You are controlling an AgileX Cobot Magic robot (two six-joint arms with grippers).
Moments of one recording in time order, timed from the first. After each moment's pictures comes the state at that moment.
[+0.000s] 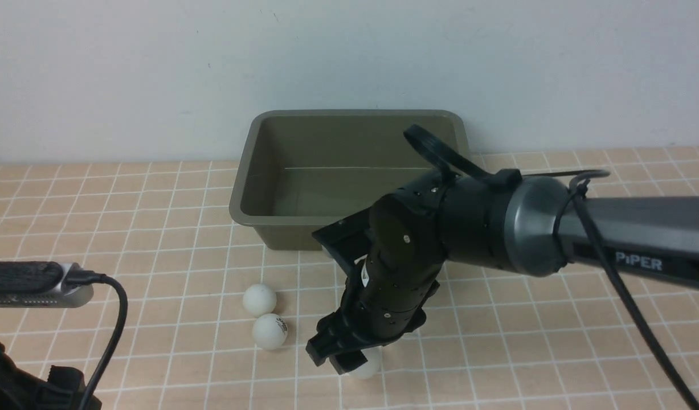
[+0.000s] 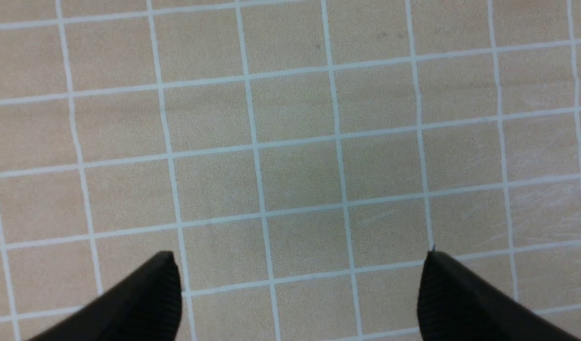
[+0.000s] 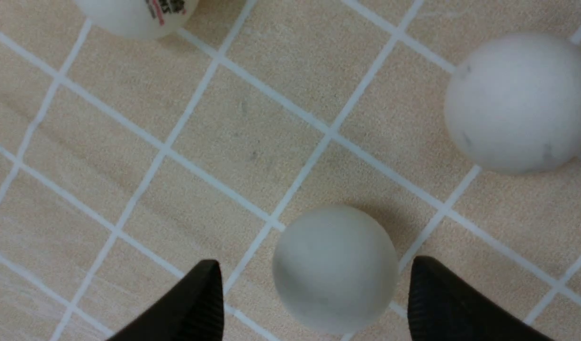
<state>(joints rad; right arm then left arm) 0.79 1.99 -1.40 0.13 0.90 0.13 0.03 0.93 -0.60 -0.18 0.95 0.12</state>
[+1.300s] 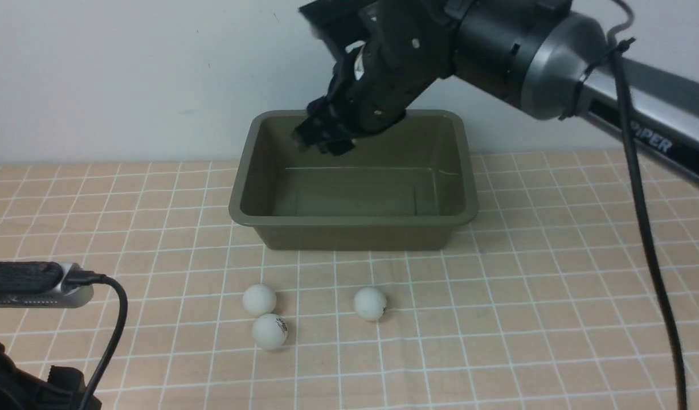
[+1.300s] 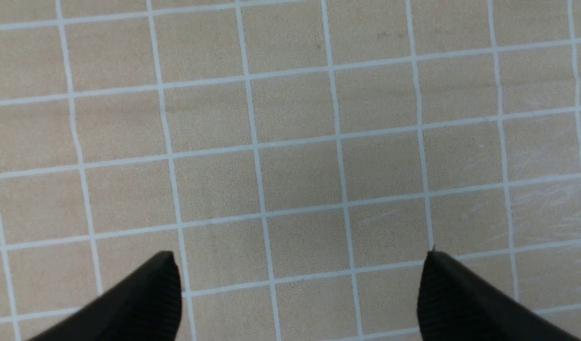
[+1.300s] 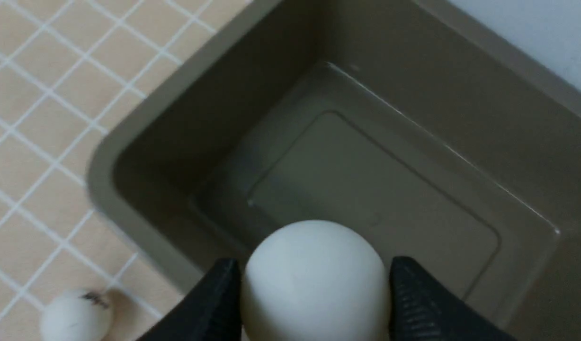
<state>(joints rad) 0.63 2.09 -2.02 -0.08 0.99 0.08 0.03 0.93 -0.60 -0.18 0.95 0.13</state>
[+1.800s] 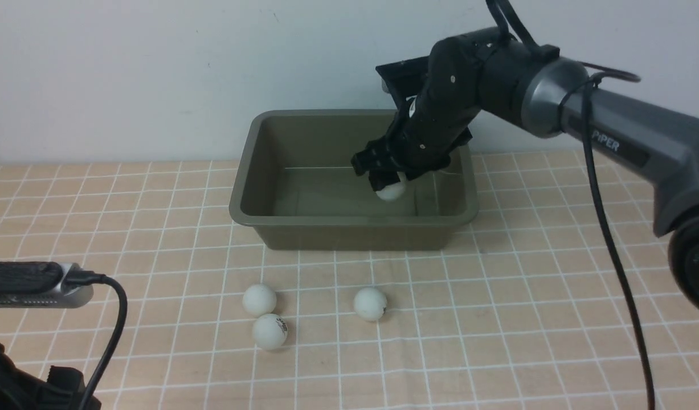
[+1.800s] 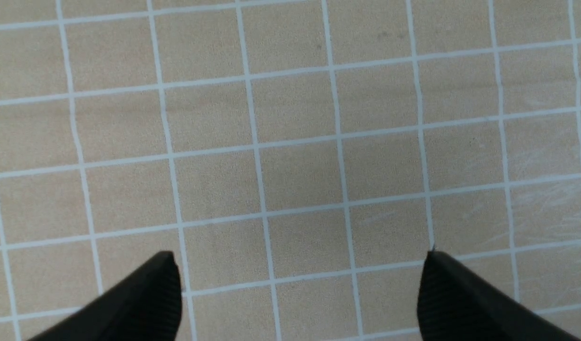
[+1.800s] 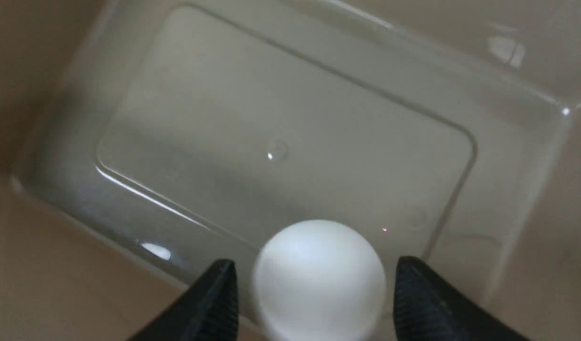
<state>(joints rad) 0.48 2.26 -2.02 0.08 0.98 0.06 0.03 0.93 -0.60 -0.18 0.95 0.13</state>
